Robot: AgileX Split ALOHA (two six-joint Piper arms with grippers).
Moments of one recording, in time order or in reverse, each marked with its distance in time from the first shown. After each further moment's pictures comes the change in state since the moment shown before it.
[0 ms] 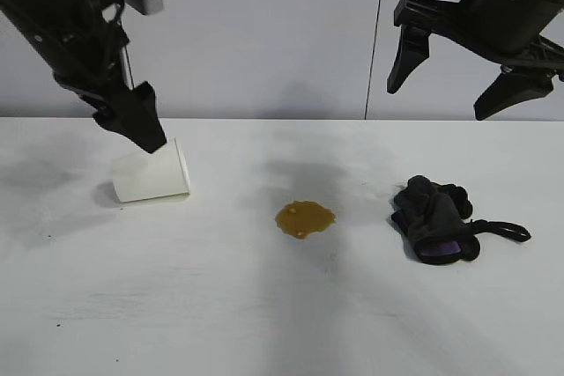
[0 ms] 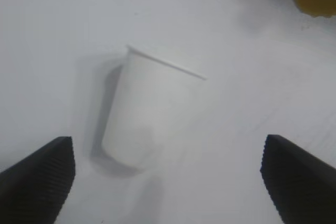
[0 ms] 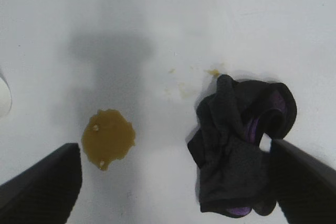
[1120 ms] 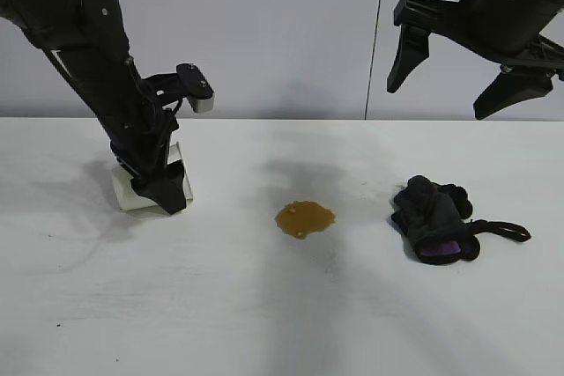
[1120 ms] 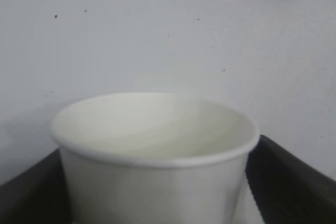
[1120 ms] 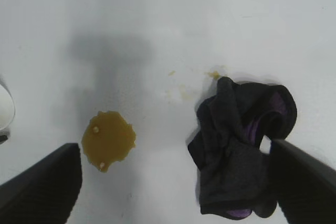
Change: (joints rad) left arm -0.023 0.280 -0.148 0.115 -0.034 0.078; right arm 0.000 0.000 0.000 0.000 -0.003 -0.001
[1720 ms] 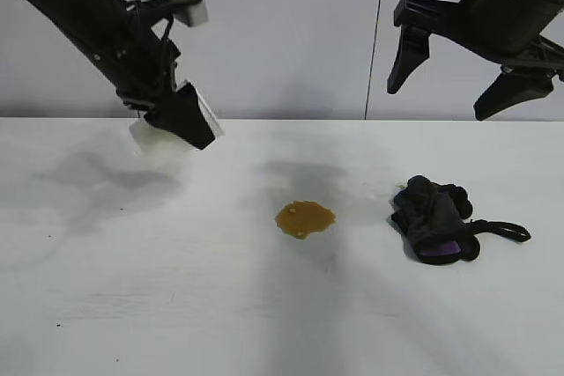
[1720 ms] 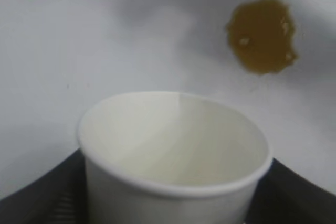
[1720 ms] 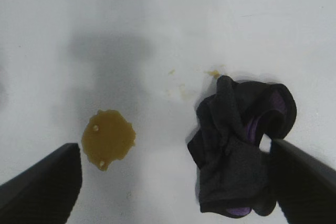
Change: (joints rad) left arm 0.089 -0.163 0.047 -0.639 0.171 0.369; right arm 0.000 0.000 0.000 -0.001 0.013 0.000
